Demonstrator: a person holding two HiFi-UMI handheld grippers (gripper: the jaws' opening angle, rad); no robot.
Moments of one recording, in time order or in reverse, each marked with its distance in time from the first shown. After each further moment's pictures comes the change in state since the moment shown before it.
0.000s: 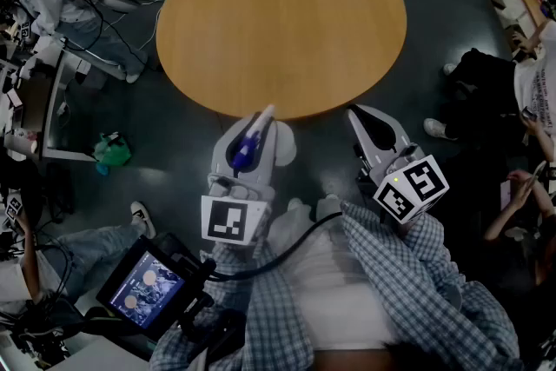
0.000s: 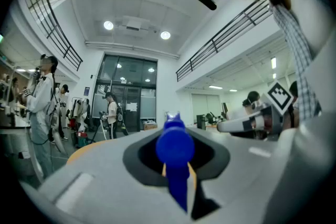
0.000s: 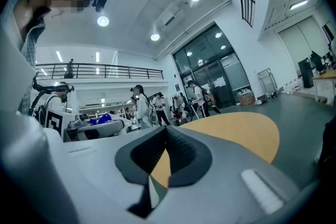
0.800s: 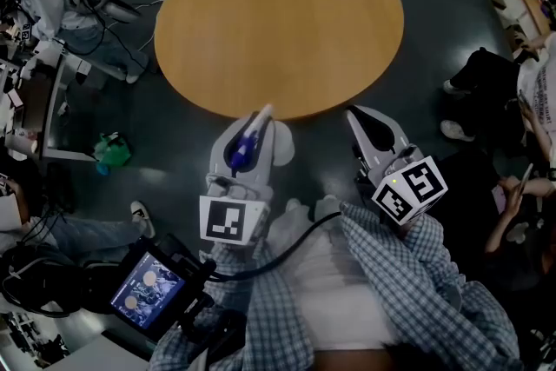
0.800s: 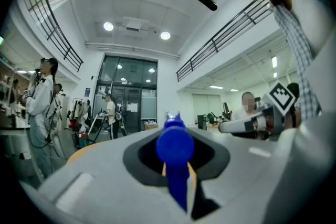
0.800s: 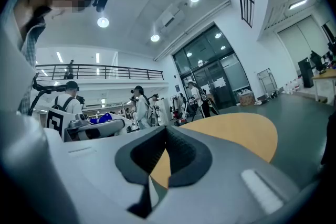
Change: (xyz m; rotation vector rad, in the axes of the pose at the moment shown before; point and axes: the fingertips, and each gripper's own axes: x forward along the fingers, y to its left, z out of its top) left arm -0.001 -0.004 -0.002 0.002 -0.003 0.011; right arm -0.006 -0.001 -0.003 -0.002 -0.010 0.002
